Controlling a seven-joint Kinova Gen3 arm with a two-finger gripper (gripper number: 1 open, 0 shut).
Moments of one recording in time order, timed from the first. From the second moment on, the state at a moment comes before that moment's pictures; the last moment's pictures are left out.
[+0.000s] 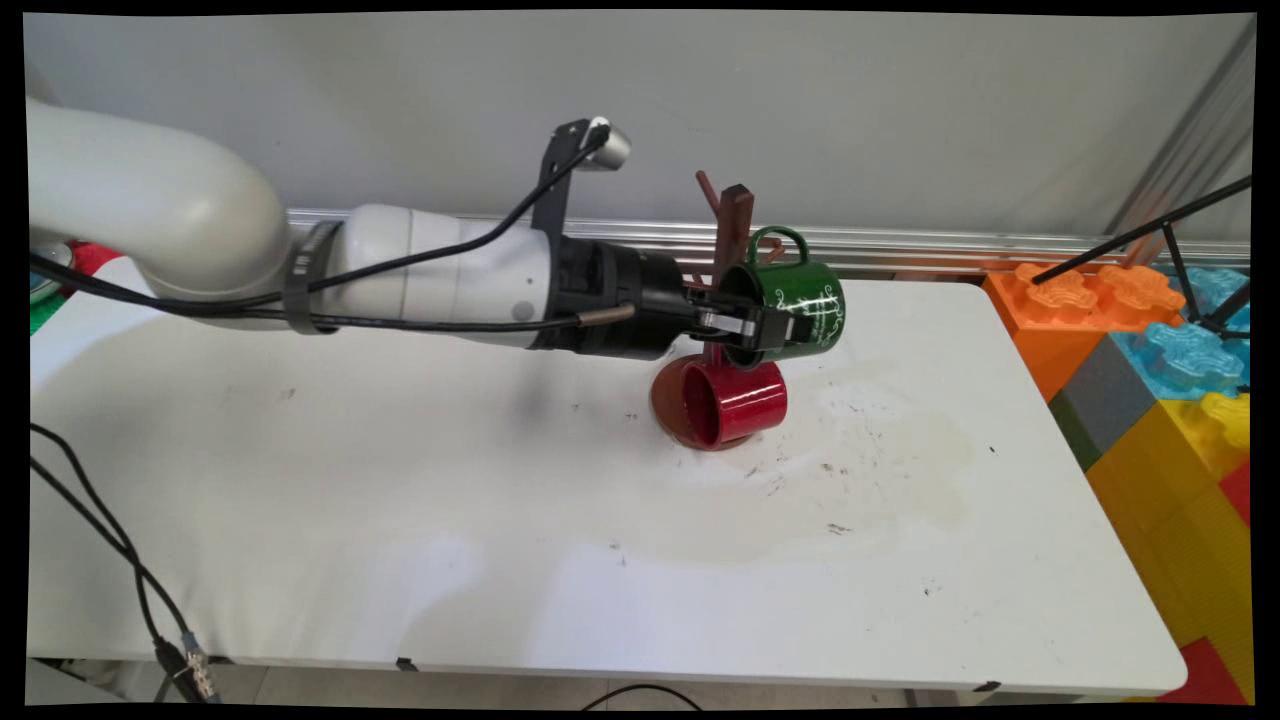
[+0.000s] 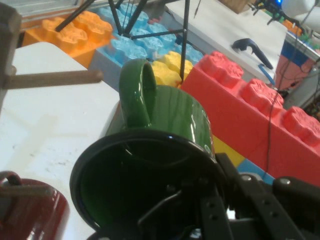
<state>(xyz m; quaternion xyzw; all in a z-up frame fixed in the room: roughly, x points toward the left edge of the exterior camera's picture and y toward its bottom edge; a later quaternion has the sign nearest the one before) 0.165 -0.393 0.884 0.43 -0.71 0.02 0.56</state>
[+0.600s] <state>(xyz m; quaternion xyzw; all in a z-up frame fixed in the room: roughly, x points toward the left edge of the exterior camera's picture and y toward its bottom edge) 0.202 -0.374 0.923 0.39 -0.75 0.01 0.54</state>
